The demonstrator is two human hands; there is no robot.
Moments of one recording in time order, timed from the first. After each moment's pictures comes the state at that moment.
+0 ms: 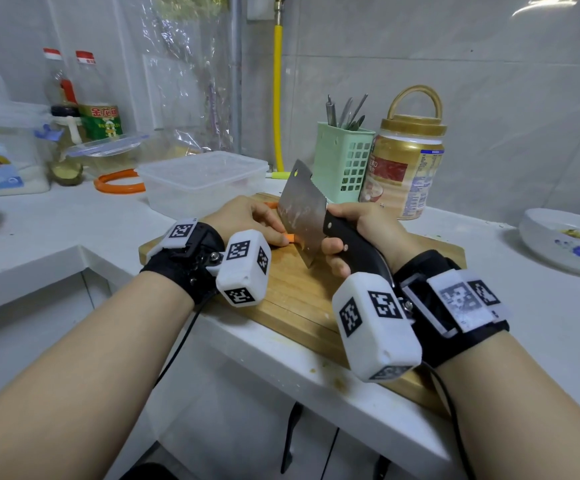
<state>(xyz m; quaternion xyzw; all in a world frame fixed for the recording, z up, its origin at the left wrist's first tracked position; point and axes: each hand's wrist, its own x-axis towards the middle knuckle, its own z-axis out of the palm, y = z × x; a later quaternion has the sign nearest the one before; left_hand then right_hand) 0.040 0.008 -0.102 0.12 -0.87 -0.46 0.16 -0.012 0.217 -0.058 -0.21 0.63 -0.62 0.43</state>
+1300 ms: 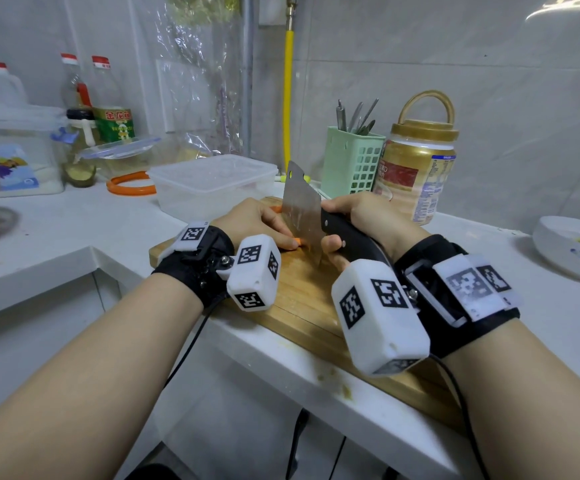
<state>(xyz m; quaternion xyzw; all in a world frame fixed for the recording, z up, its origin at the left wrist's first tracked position) 0.040 0.008 -0.104 0.12 -0.85 -0.49 0.16 -0.003 0.203 -0.040 -0.20 0.63 -0.63 0.41</state>
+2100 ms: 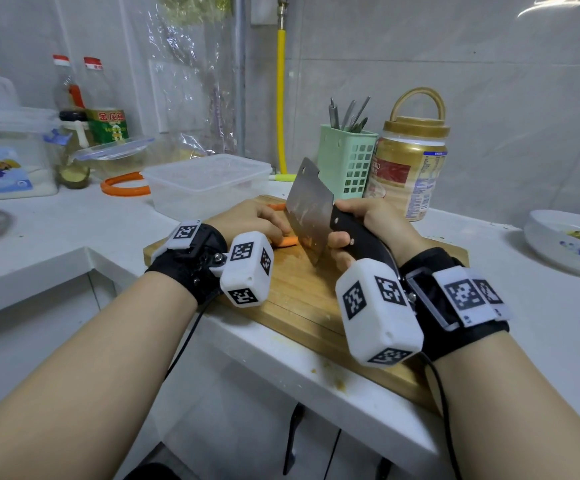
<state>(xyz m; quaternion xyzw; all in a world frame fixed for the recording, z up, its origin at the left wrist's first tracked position) 0.042 0.018 -0.091 0.15 -0.88 -0.45 0.11 -0.013 0.219 -0.052 -0.19 0.58 -0.67 0.42</state>
